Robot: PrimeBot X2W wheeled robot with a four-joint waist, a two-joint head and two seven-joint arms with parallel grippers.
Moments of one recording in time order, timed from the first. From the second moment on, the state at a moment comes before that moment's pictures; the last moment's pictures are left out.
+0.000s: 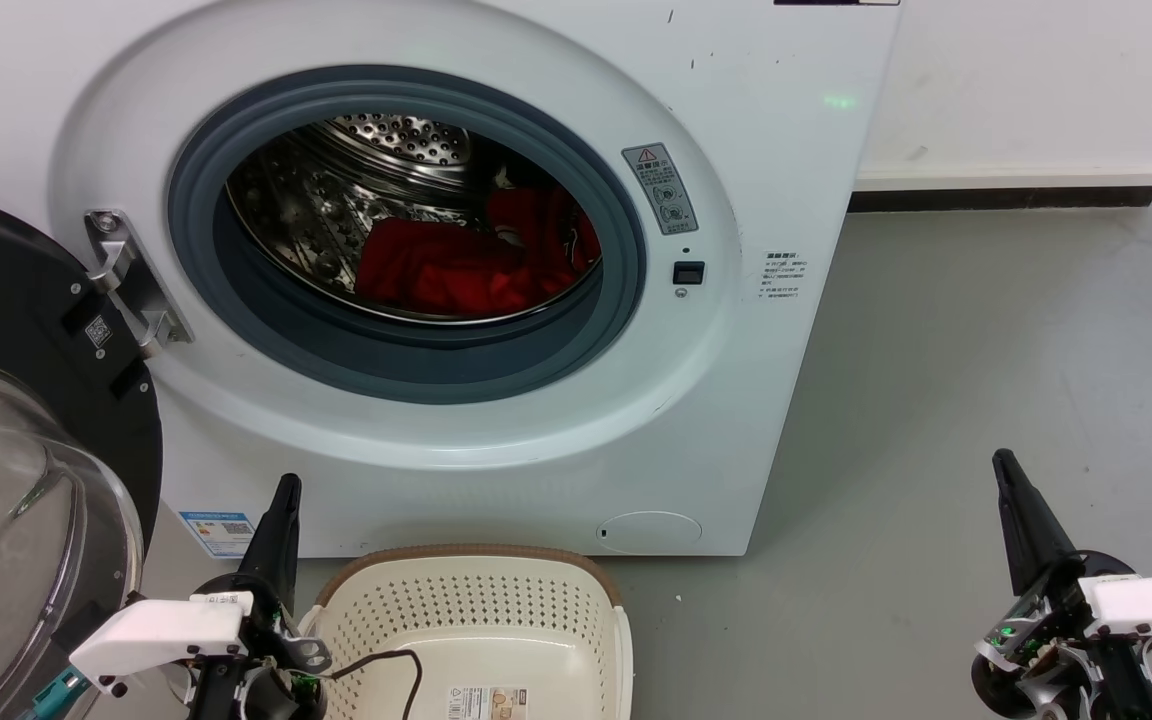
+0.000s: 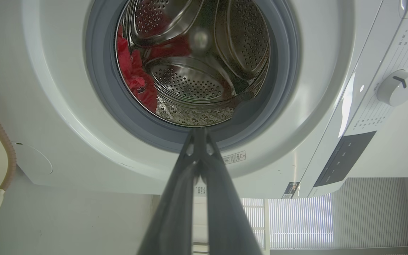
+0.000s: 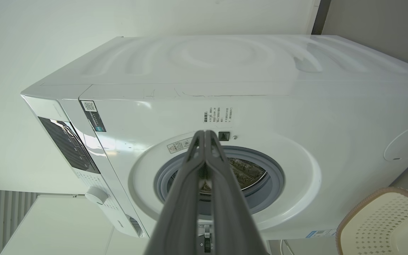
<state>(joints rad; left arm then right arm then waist) -0.11 0.05 0.11 0.25 -1.61 -0.13 0.11 -0.10 -0.05 -0.11 0.25 1.62 0.13 0.12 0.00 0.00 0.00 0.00</state>
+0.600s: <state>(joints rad) -0.11 0.05 0.11 0.25 -1.61 -0.13 0.11 -0.10 -0.05 -0.11 0.25 1.62 0.13 0.12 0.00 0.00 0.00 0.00</state>
